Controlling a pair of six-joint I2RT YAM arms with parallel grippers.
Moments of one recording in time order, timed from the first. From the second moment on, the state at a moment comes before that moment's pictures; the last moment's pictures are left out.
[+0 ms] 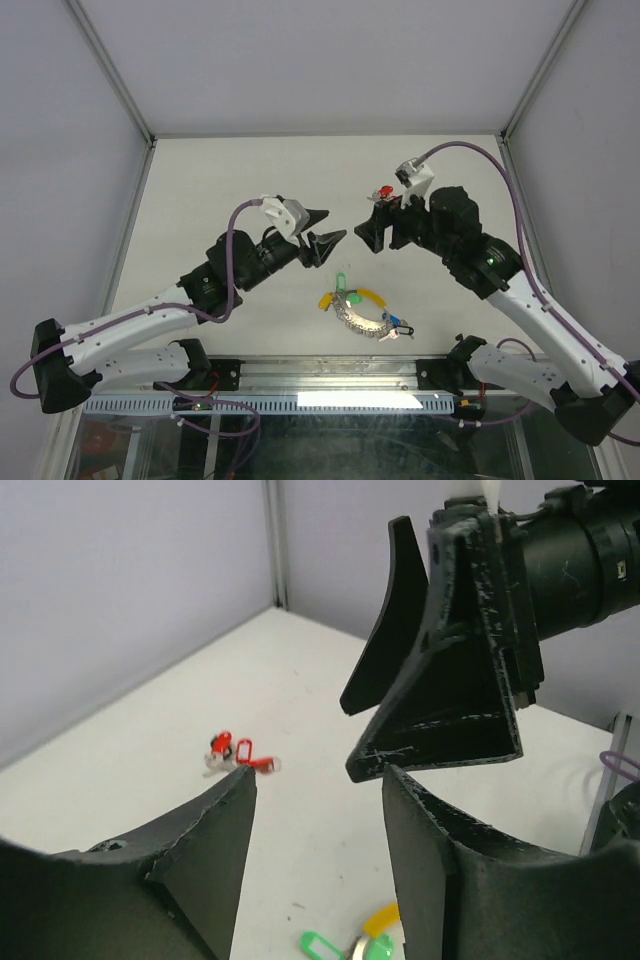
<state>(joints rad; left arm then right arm) -1.03 0.98 0.82 0.34 -0.09 0.03 0.68 0.91 1.02 -0.42 -0.12 0.21</state>
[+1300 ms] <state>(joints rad) -0.93 1.52 0.88 0.04 -0.04 -0.27 0.52 1.22 0.82 -0.75 -0.10 0.55</state>
